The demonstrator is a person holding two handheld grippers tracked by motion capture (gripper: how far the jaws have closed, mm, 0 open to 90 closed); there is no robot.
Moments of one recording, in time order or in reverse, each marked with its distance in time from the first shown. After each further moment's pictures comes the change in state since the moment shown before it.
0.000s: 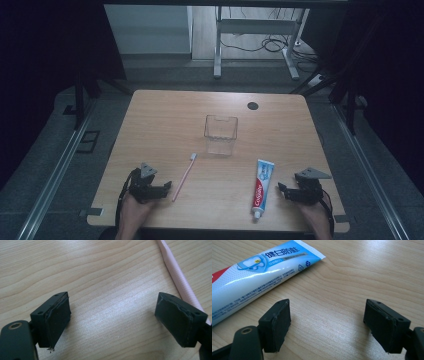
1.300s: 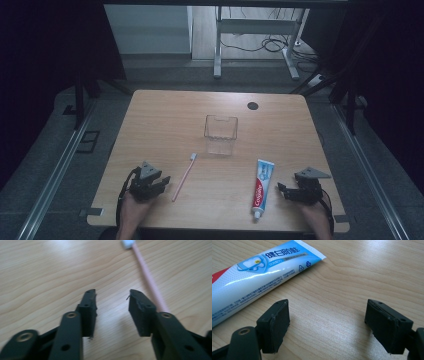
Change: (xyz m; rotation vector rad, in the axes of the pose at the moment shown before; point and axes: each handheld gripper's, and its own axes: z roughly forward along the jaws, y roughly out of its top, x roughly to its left) left arm -0.011 0.012 -0.015 -0.058 -0.073 0.035; right arm 0.001 0.001 0.001 0.003 0.000 0.002
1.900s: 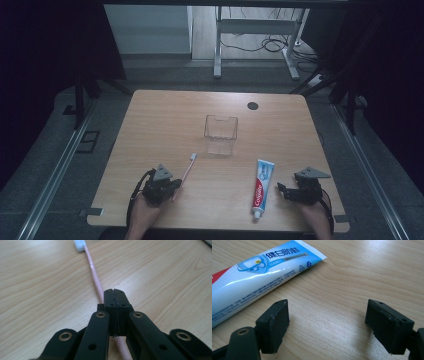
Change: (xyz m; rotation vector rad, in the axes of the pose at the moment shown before) left arm -0.037 0.012 0.009 0.054 -0.145 0.053; right arm 0.000 0.000 0.001 0.000 0.004 -0.003
